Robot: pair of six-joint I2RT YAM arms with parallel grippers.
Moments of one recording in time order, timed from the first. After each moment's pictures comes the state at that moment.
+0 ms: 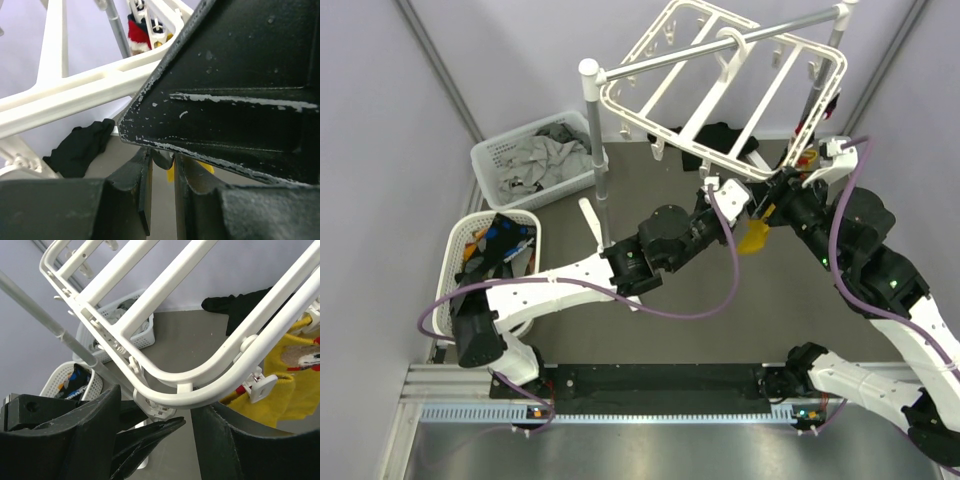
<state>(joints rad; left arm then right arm) -1.18 1.55 1.38 0.31 -0.27 0.18 0.67 0.84 1.28 -0.49 0.27 0.42</state>
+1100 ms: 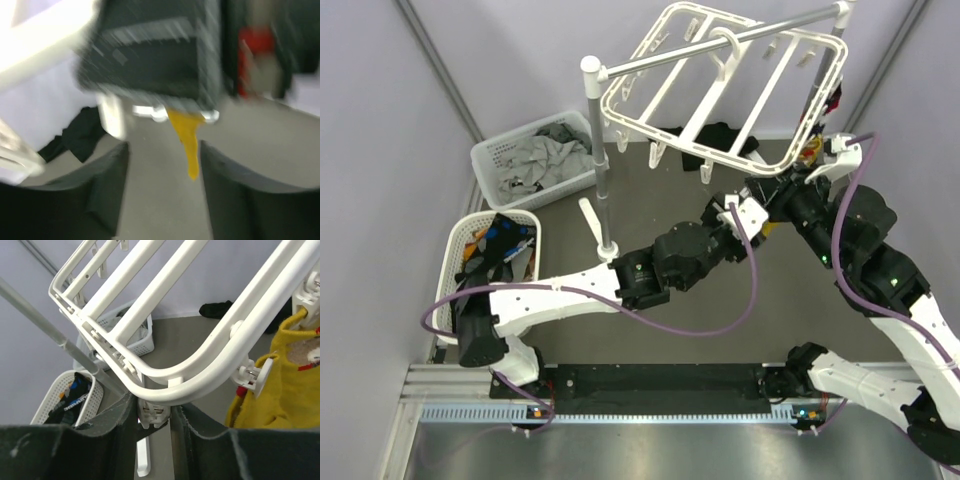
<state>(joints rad) -1.28 1.57 1.43 0.20 -0.46 0.23 0.67 0.86 1.30 -0.49 0.31 0.44</state>
